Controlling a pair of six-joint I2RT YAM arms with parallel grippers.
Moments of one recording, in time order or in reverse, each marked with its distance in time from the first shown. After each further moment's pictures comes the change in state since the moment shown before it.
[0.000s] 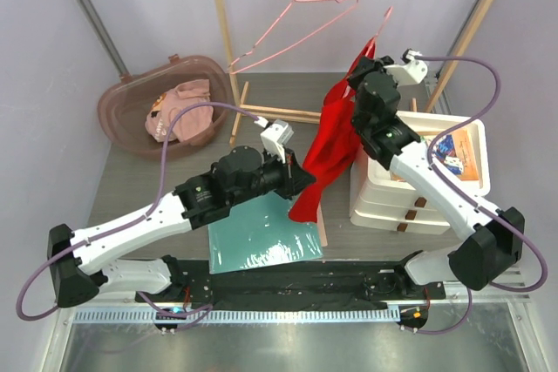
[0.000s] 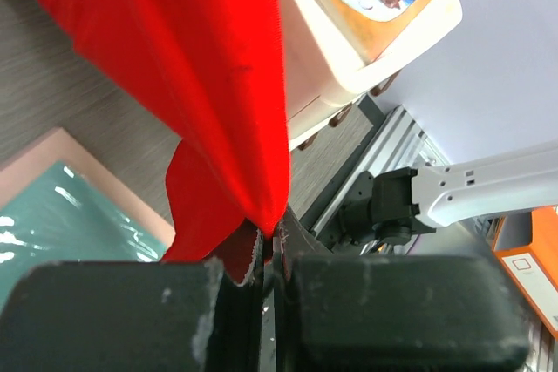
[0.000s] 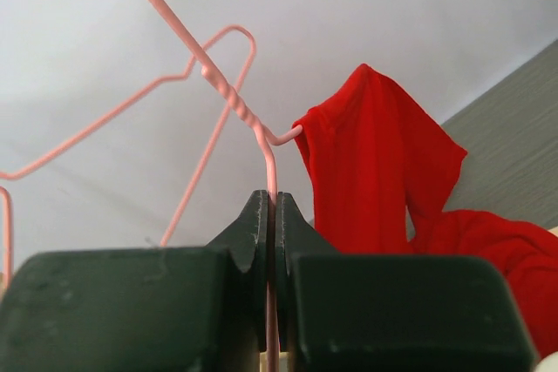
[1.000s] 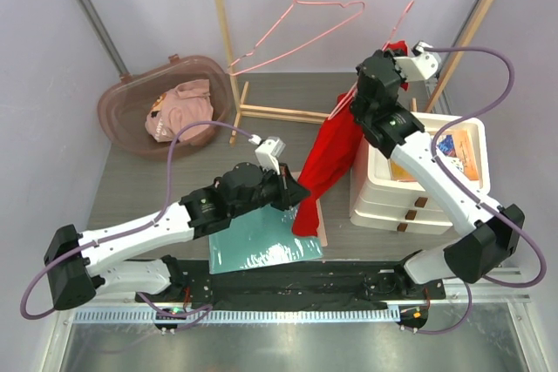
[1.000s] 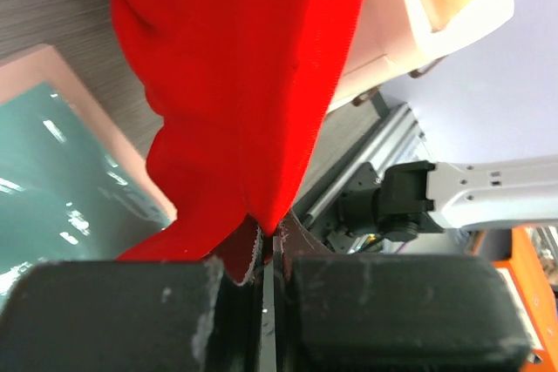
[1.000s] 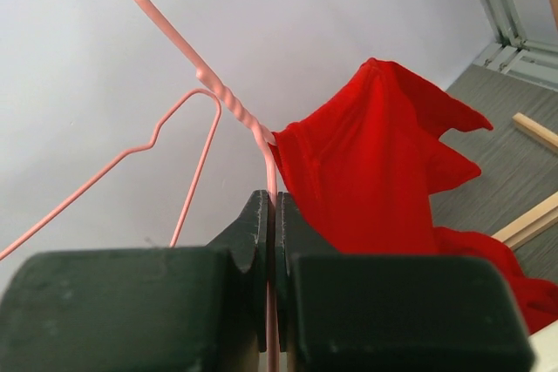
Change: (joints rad) left arm 0.000 -0.034 -0.219 0.125 -0.025 -0.180; right arm -0.002 0.050 0.179 -0.173 0.222 0.039
